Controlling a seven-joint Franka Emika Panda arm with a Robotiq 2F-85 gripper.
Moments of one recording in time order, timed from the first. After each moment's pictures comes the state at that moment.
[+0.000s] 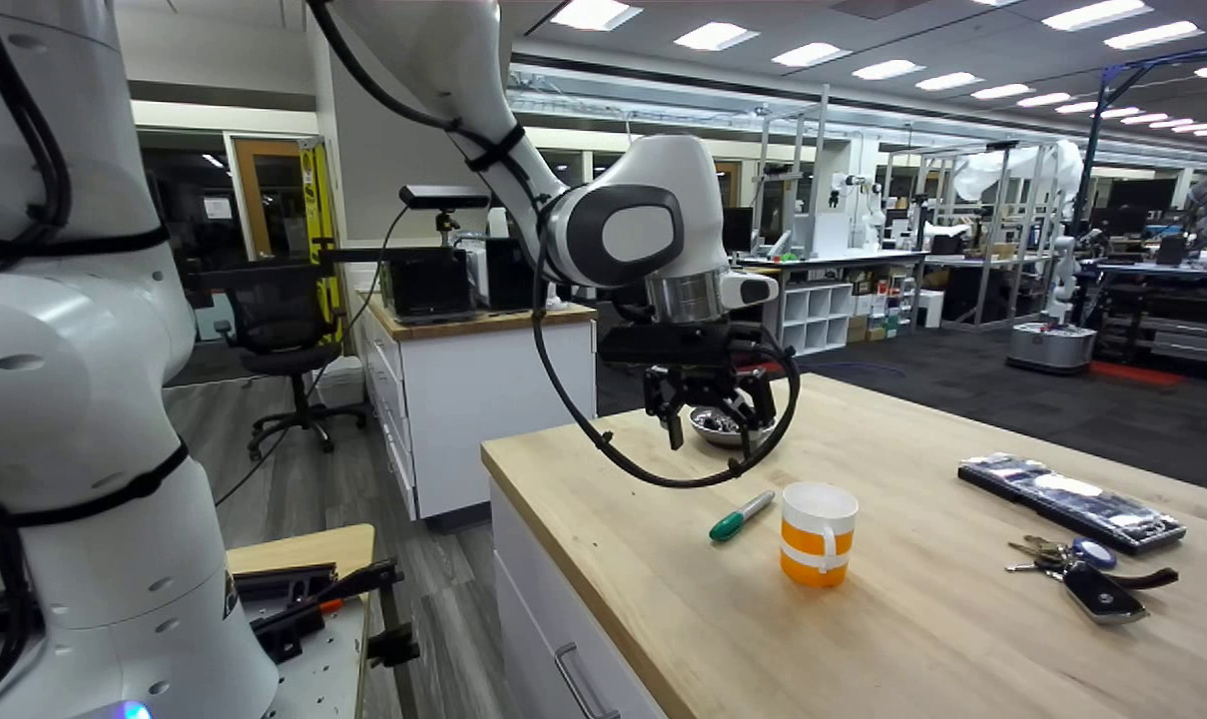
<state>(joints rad) 0.05 0.05 -0.04 -2.41 -0.07 2.65 -0.51</state>
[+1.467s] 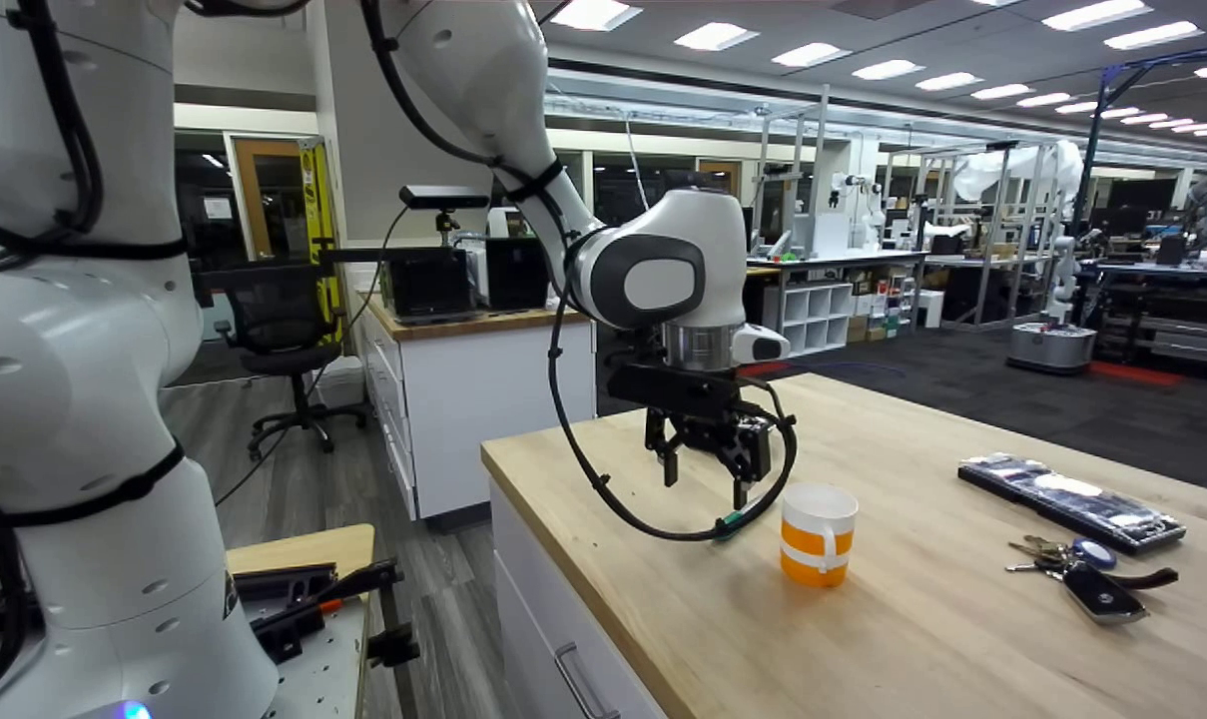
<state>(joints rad) -0.02 0.19 0.02 -2.34 0.01 2.61 -0.53</state>
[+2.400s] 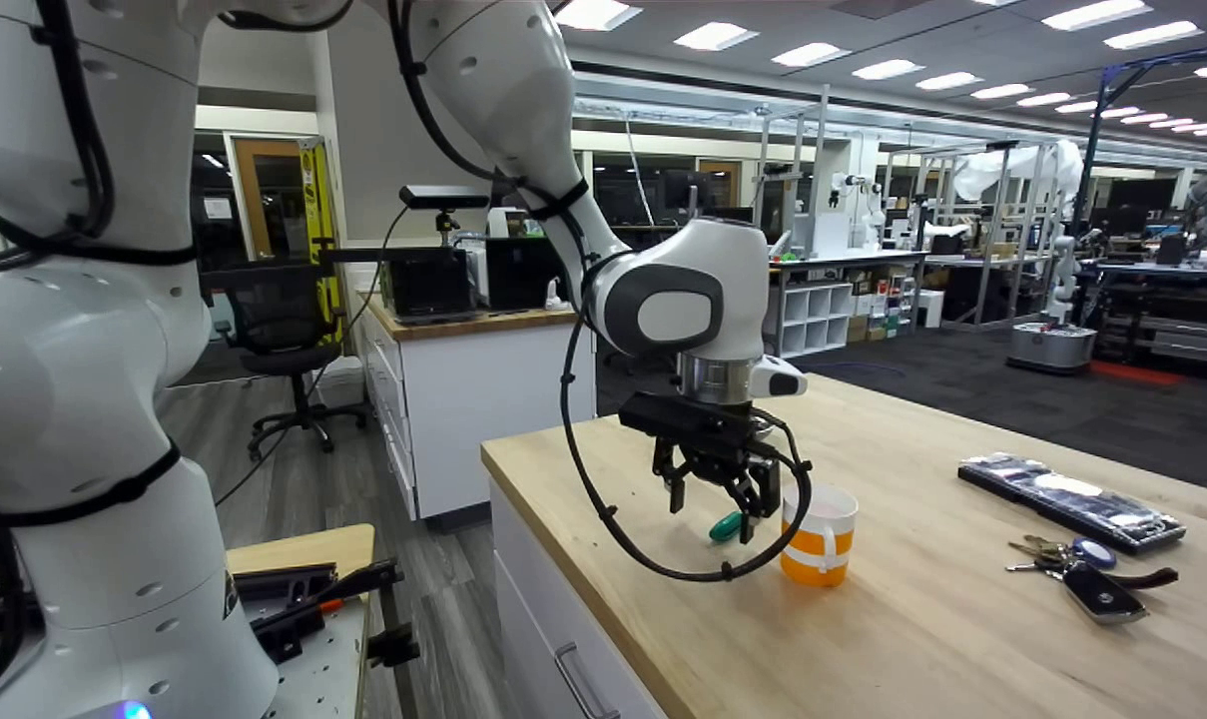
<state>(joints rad) -0.07 0.27 0.04 -2.31 0.05 2.61 -0.59</state>
